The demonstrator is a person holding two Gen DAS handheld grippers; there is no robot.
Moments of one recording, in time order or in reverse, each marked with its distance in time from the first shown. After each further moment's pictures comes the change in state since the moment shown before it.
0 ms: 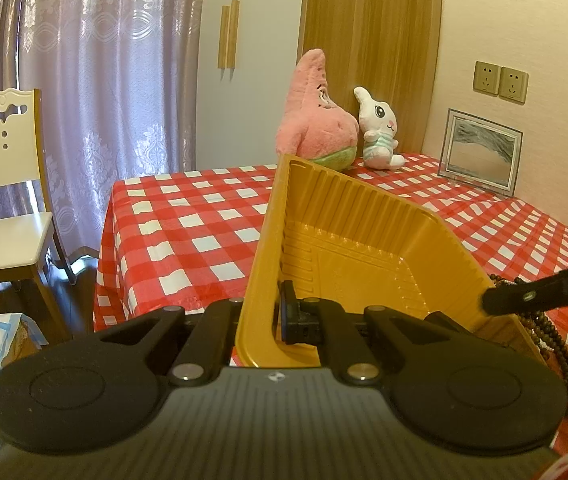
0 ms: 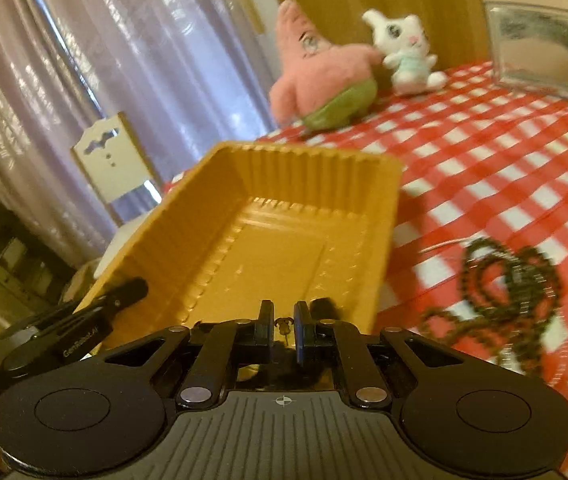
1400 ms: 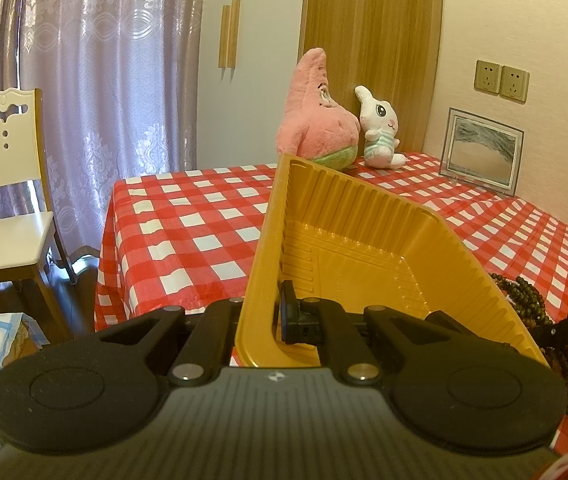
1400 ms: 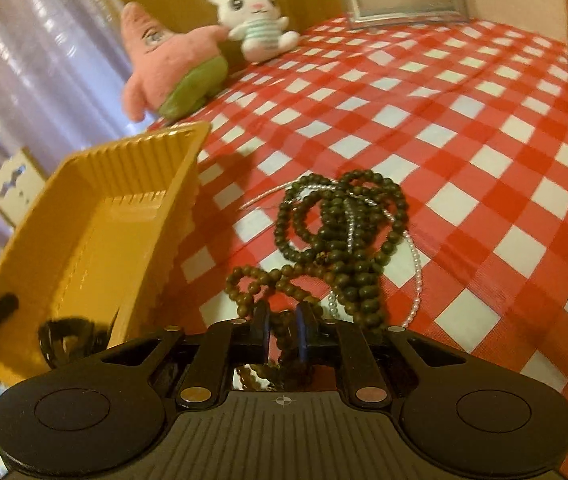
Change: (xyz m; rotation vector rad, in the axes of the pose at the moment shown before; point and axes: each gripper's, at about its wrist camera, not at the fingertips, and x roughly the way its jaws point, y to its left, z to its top) left arm -0.001 -0.001 -0.002 0.003 -0.002 0.001; right arm -0.018 -0.111 -0.034 0.270 0.016 -0.195
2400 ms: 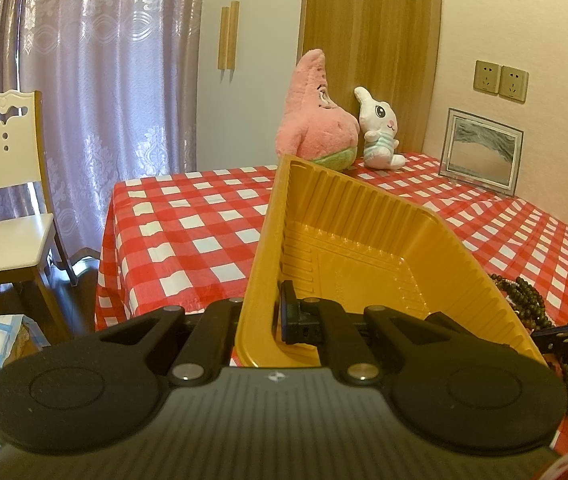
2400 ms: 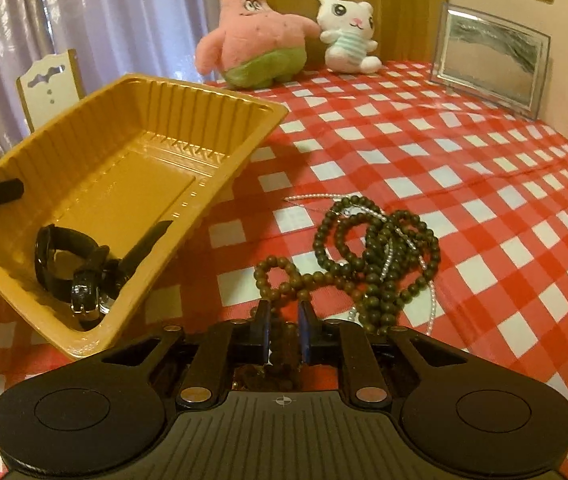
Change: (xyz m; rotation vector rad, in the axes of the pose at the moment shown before) left arm 0.000 0.000 0.001 0.001 -0.001 0.001; right arm -0.002 0.042 -0.020 -0.438 -0.005 -0.063
